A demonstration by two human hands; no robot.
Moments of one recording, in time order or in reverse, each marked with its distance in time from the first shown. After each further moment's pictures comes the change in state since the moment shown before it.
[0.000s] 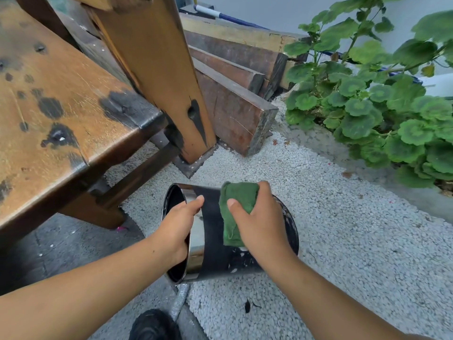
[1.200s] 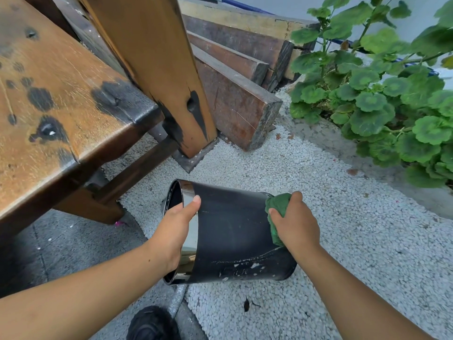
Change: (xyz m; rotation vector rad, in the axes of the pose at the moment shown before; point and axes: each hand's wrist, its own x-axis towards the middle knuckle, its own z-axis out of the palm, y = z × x) left_hand 0.013 -0.011 -0.007 0.058 0.023 0.062; right_hand 0.052 0.093 -0.023 -0.525 0.053 0.193
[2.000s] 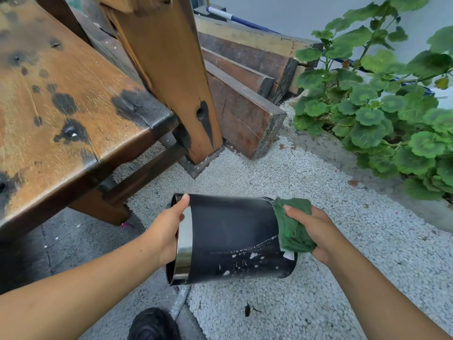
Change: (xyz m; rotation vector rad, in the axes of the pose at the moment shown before) left_hand -0.005 0.011 -0.029 -0.243 -0.034 -0.175; right_hand -0.004 0.013 -0.046 1.032 -0.451 0.263
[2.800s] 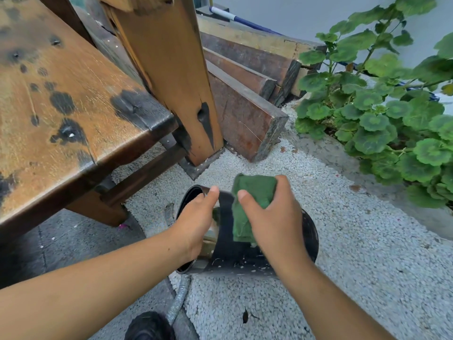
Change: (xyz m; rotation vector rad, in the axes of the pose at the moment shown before) left_hand -0.008 0.008 0.066 0.326 0.036 0.244; right_hand -0.052 -0.034 0.105 -0.442 0.243 -0.529
